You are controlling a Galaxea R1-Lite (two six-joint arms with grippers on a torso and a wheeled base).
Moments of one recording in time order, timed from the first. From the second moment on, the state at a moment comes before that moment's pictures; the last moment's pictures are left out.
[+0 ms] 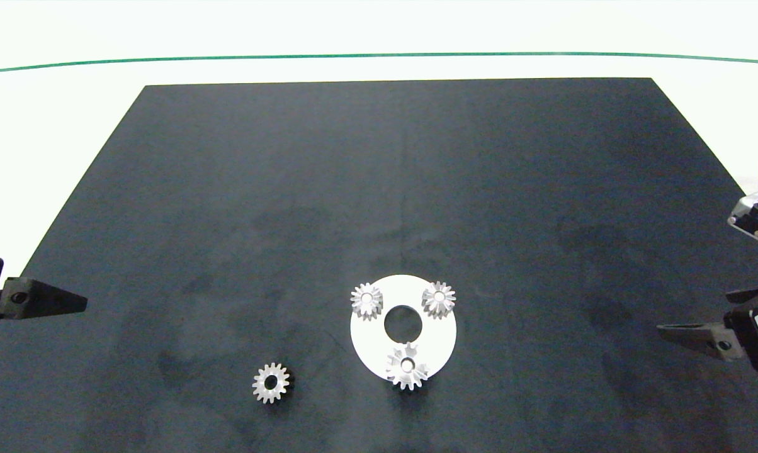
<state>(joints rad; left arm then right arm) 0.02 1.21 -1.30 0.90 0.06 -0.02 0.17 1.24 -0.97 0.48 -0.07 -0.20</state>
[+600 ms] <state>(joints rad) 0.01 1.20 -1.32 0.94 0.06 -0.02 0.30 1.26 -1.06 0.53 -0.09 -0.15</state>
